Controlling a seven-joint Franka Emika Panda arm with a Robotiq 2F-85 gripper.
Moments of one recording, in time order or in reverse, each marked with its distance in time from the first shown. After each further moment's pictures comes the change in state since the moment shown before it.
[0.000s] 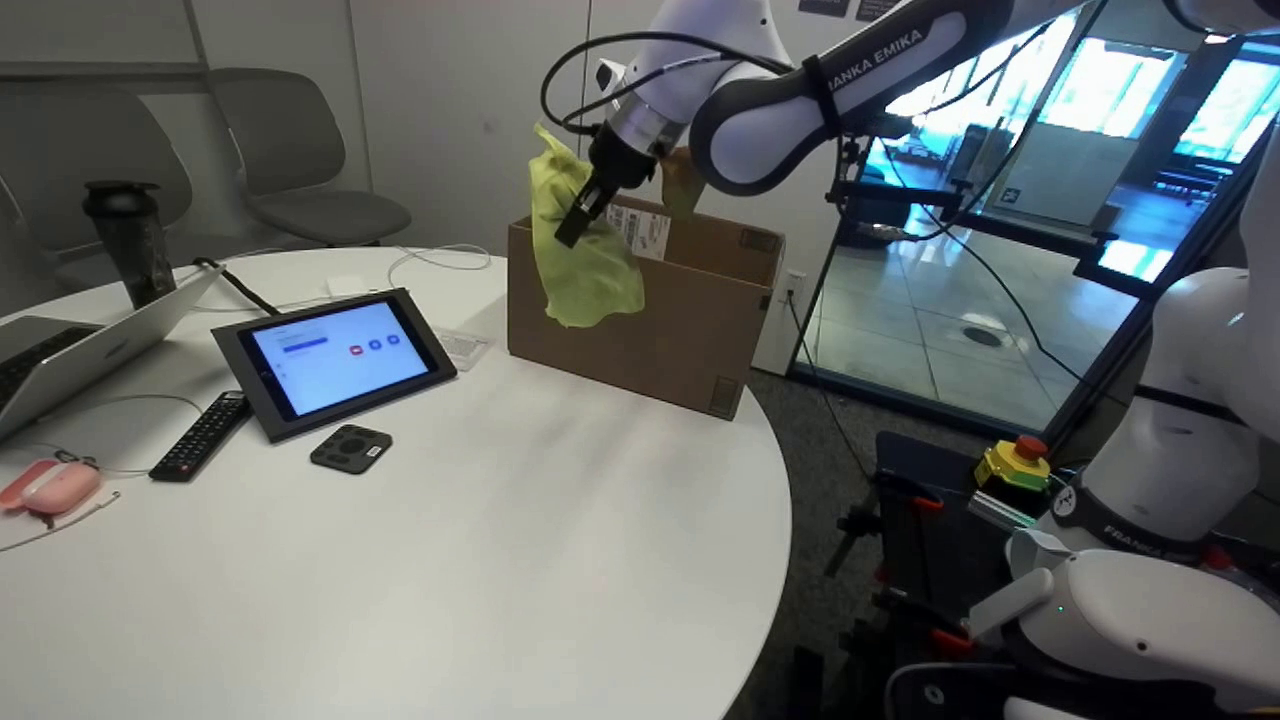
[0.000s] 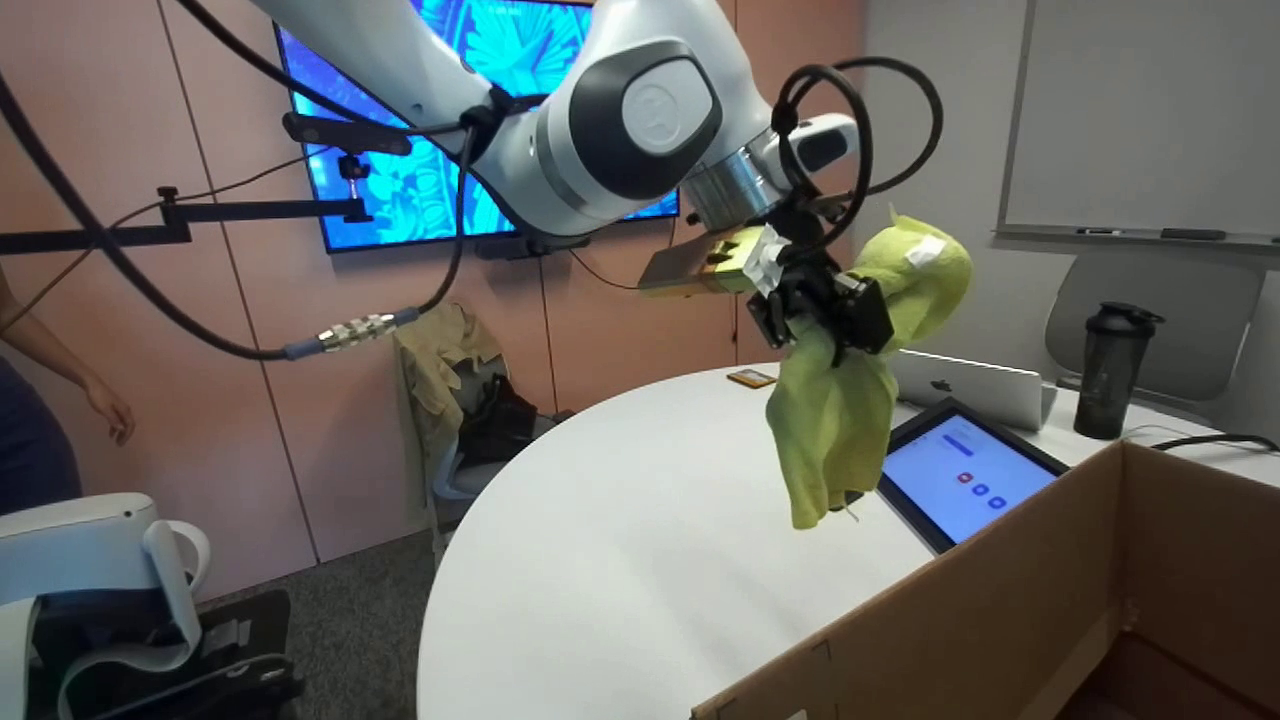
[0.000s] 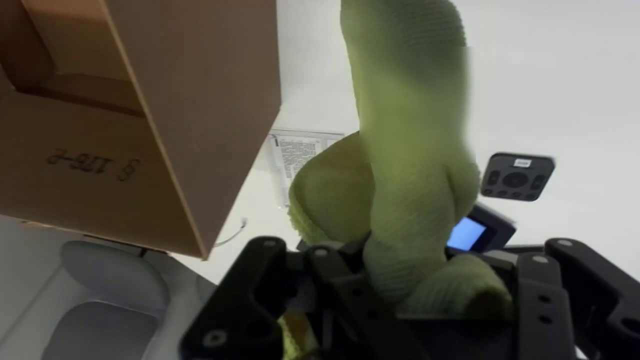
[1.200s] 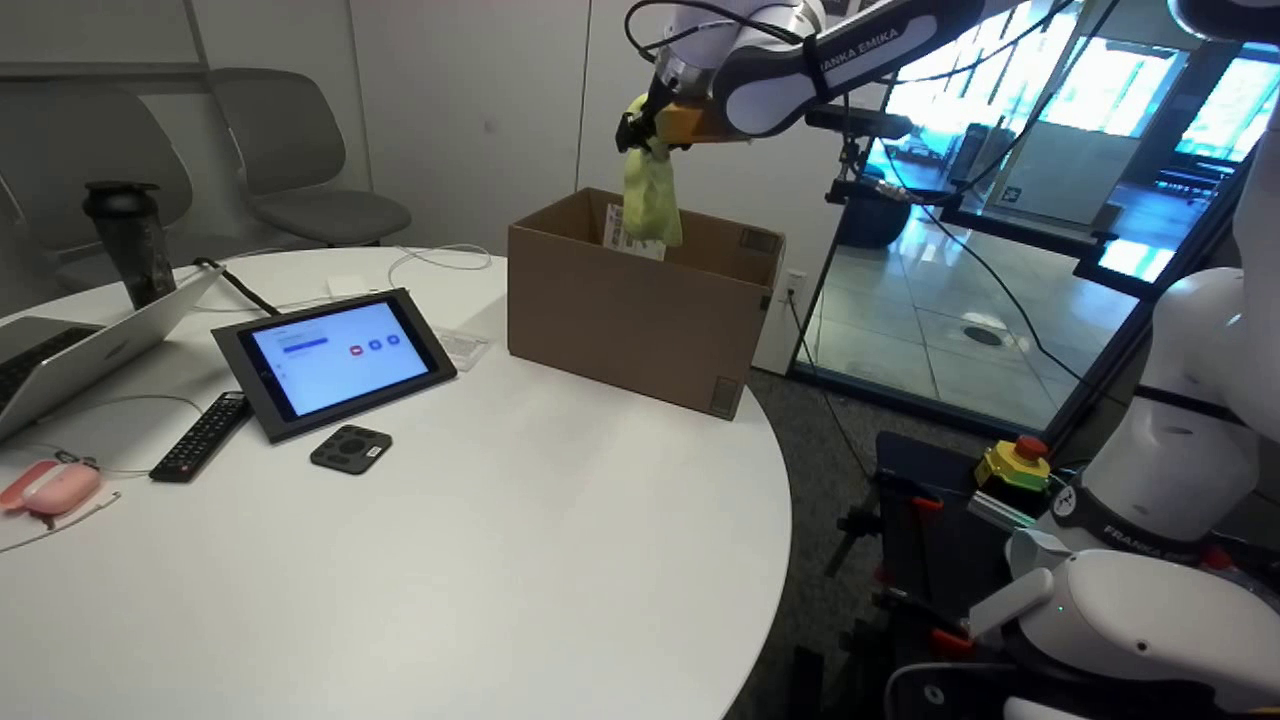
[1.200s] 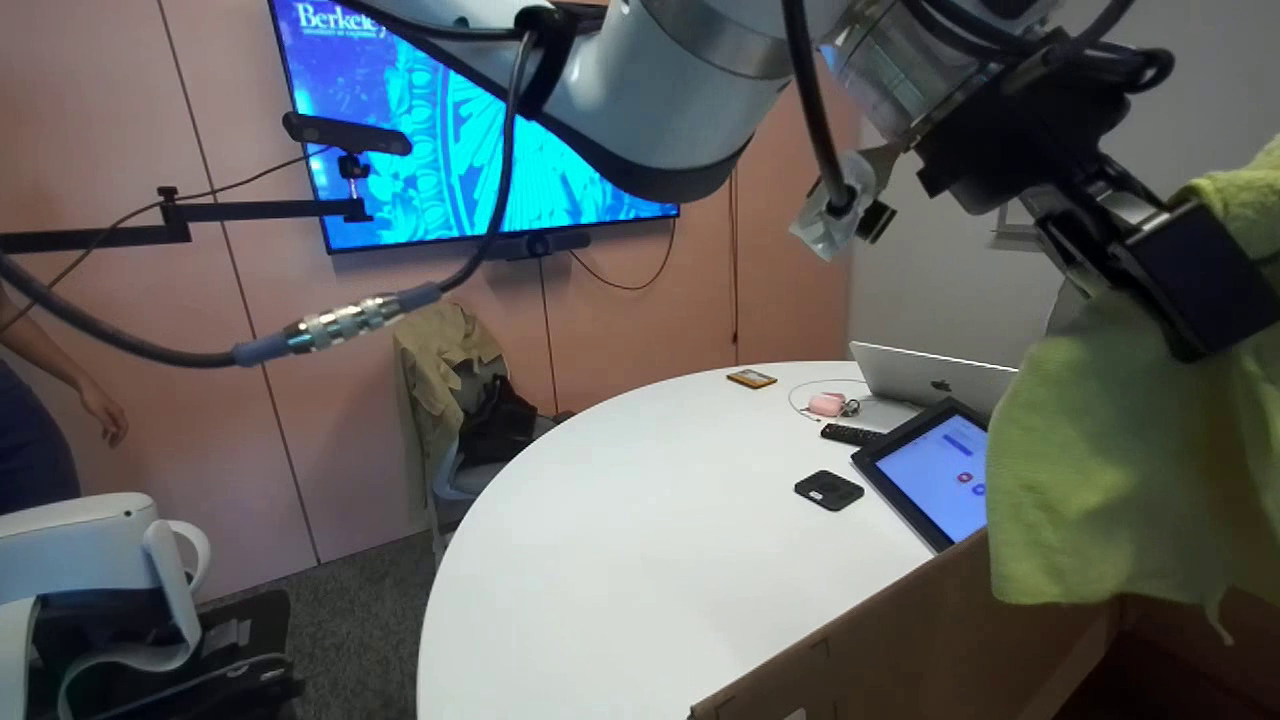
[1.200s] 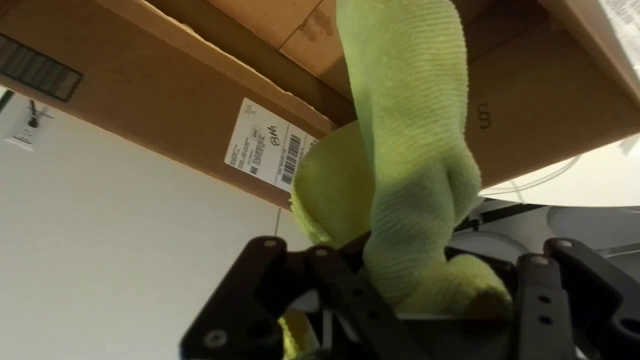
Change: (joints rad) arm -0.001 0.036 -0.271 0.201 -0.333 -0.208 0.908
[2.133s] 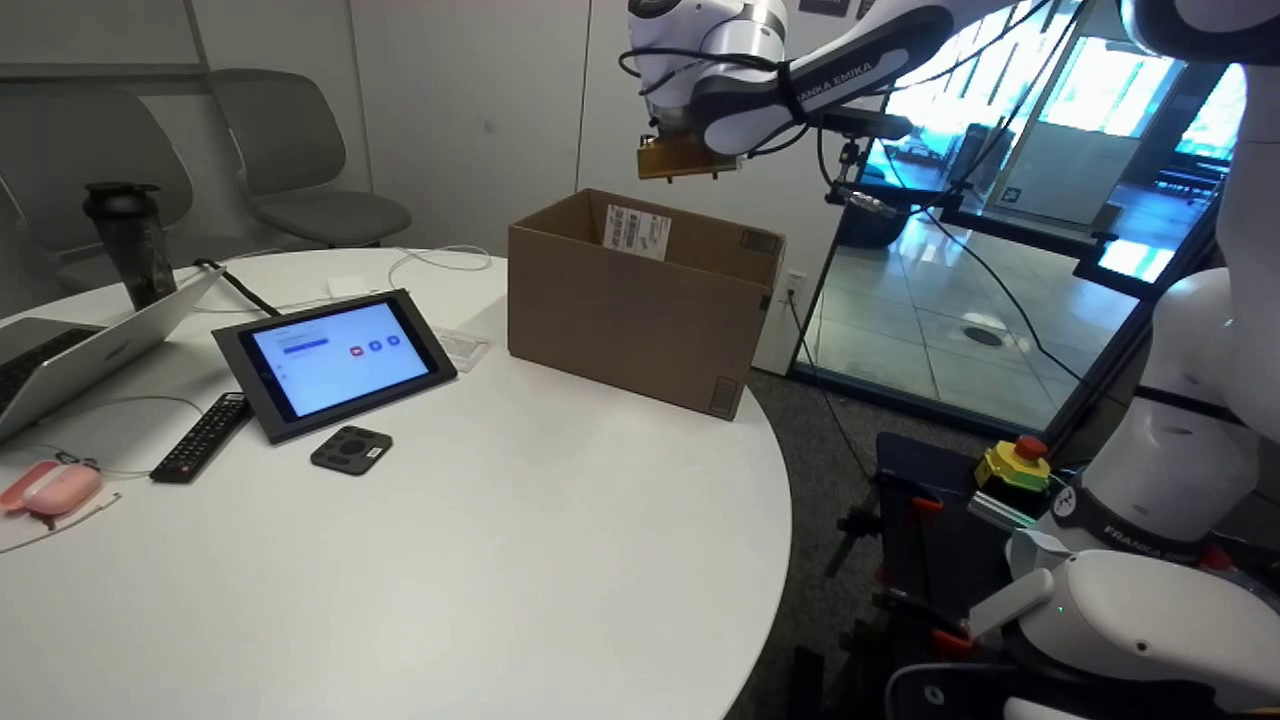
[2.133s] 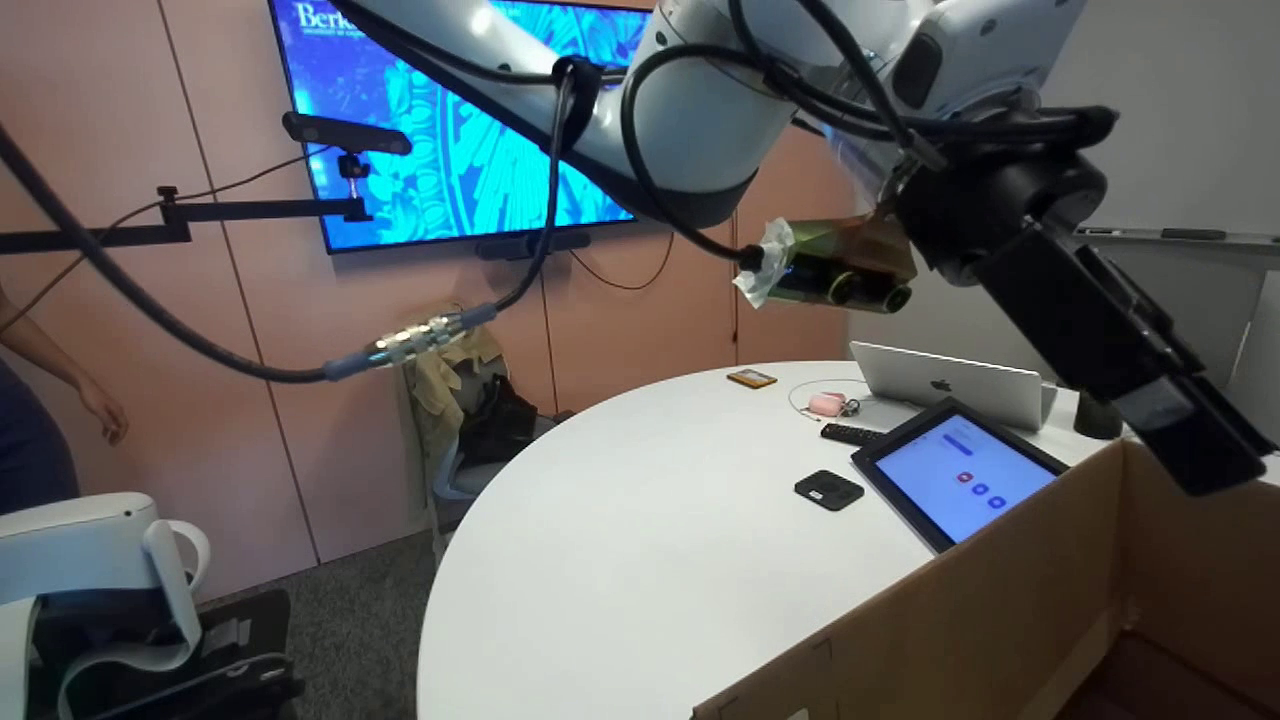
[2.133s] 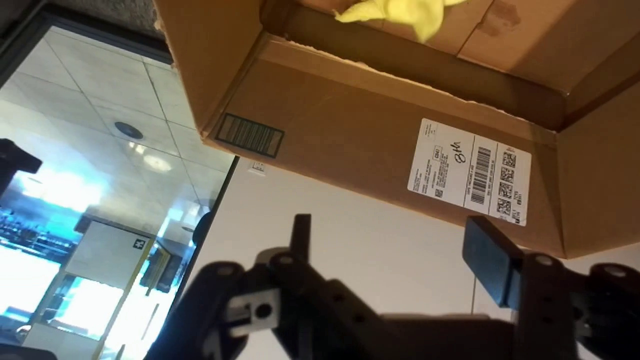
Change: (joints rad) arm -0.004 0.083 0.082 0.105 -0.229 -0.496 0.462
